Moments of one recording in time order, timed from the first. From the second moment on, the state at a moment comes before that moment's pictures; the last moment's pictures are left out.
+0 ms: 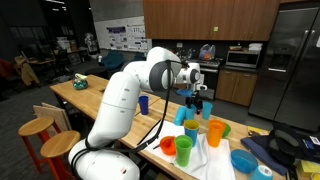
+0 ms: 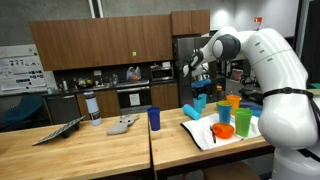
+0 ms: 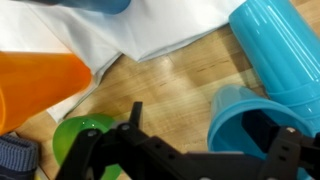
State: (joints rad) arm 0.00 0.56 -0.11 -1.49 -0.11 1.88 0.49
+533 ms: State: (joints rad) arm -0.01 0.60 -0.12 -1.49 -0.09 1.86 0.48
